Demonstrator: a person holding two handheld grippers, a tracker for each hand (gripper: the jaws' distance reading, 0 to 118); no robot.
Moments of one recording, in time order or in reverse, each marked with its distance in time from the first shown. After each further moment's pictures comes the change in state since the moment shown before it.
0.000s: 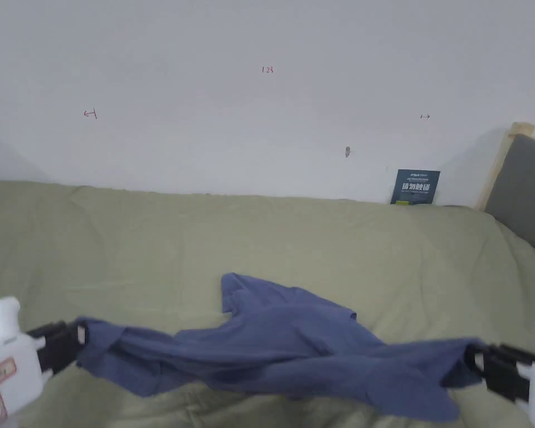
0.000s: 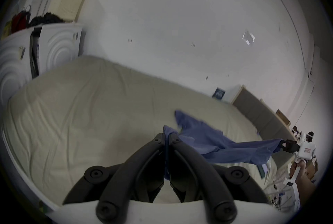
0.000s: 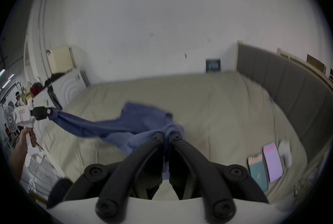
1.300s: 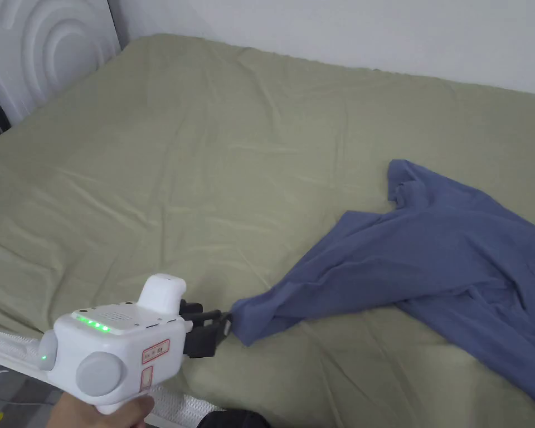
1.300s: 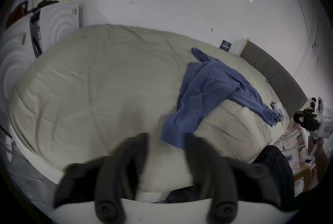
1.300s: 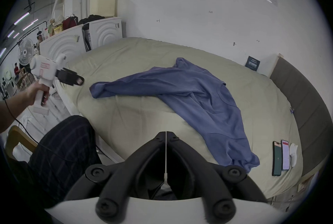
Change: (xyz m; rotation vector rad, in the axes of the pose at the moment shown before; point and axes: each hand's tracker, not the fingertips) left arm -0.115 -0.109 0.011 -0.310 -0.009 -0.110; right arm -0.176 -0.104 0.038 -0.109 0.160 0.384
